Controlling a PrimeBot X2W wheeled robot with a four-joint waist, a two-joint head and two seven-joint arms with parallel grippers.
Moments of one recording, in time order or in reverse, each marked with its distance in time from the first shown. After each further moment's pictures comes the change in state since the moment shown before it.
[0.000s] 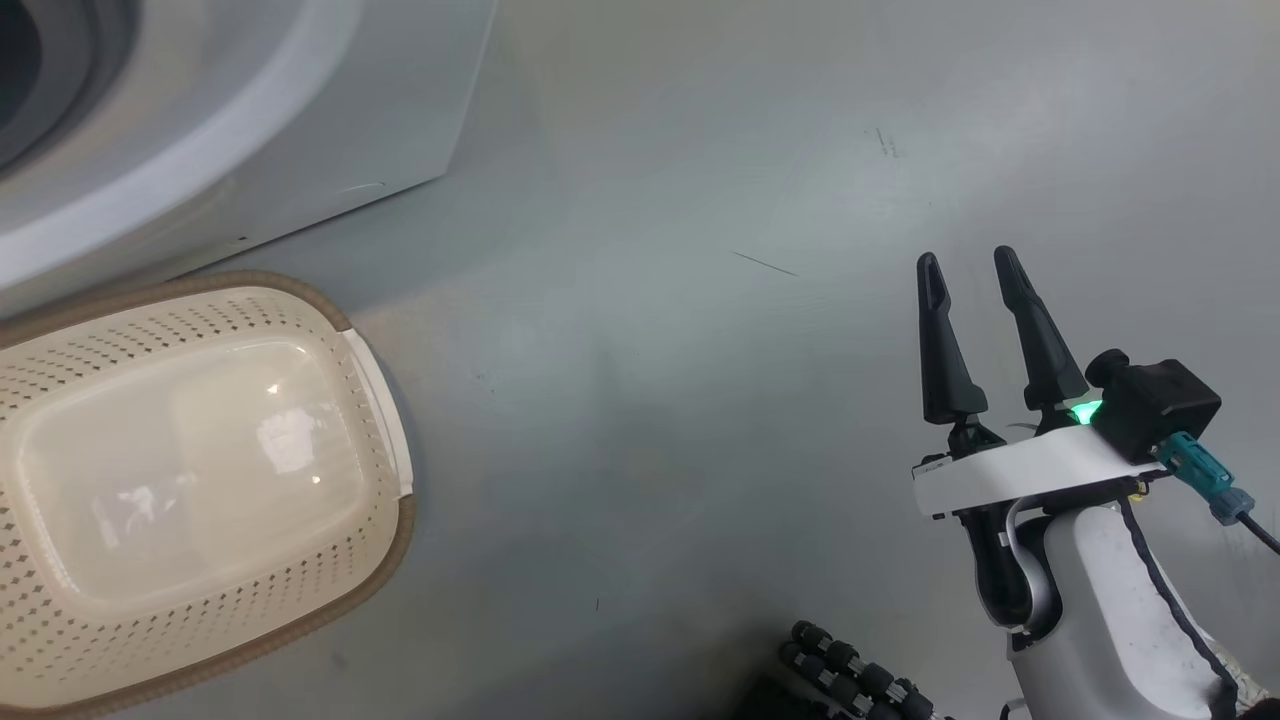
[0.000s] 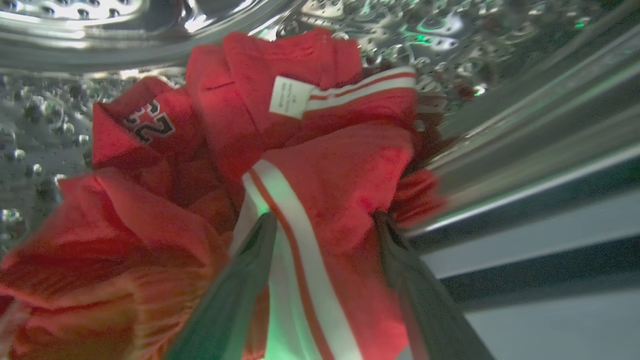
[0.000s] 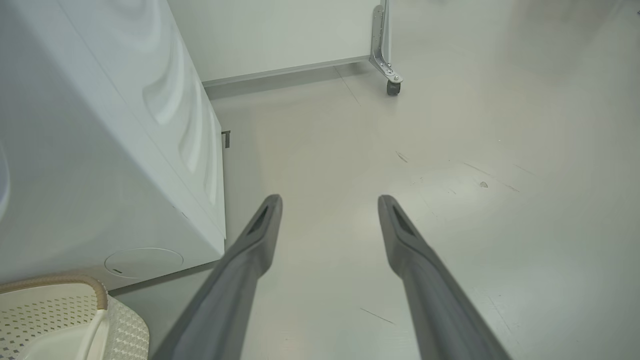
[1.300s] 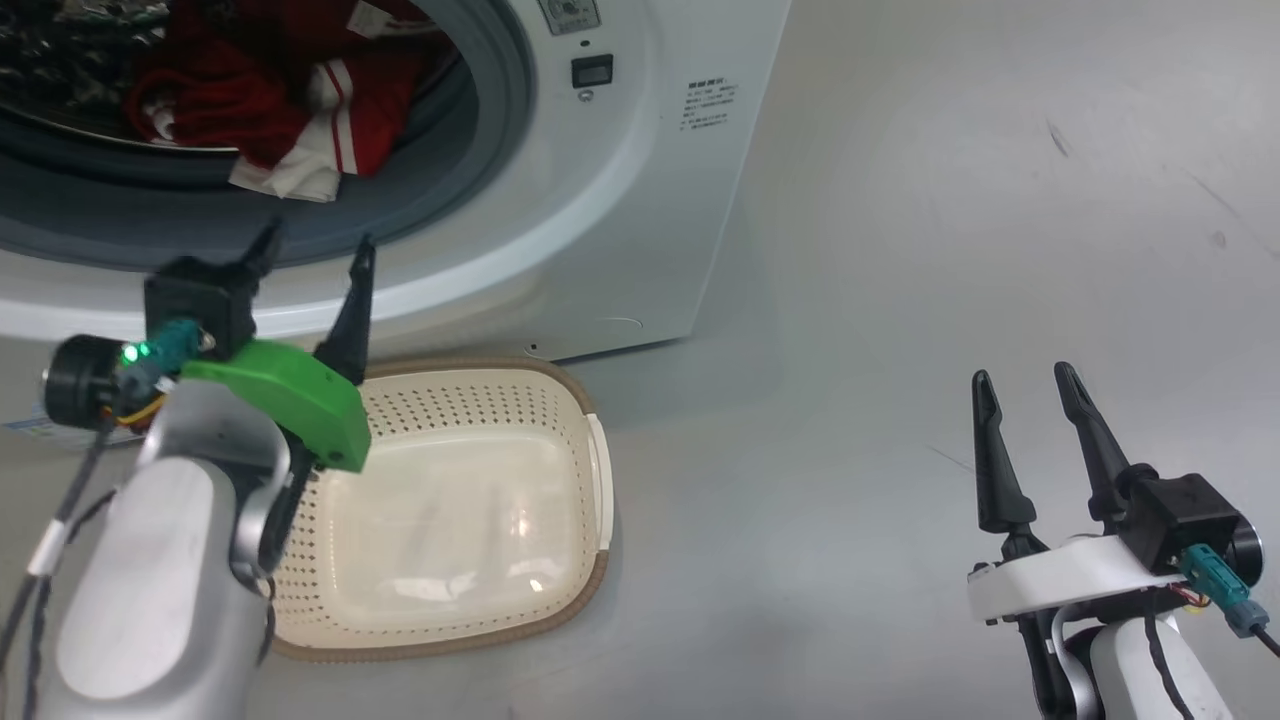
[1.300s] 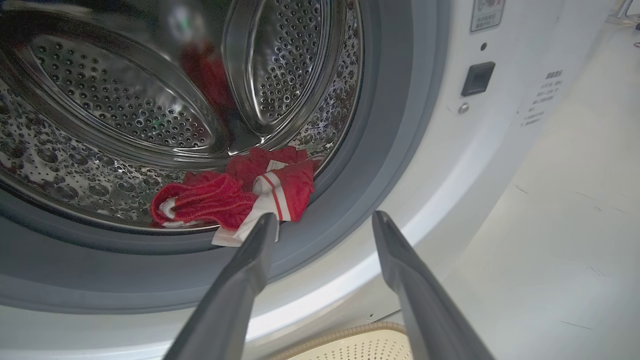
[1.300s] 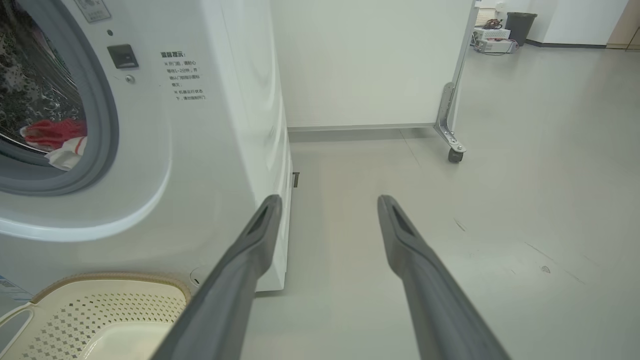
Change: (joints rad) left arm 0.592 -0.341 -0.078 -0.254 0.112 0.070 -0.607; right arm 0.214 -0.028 -0.088 -0.082 -0.173 -0.019 0.019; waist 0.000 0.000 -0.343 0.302
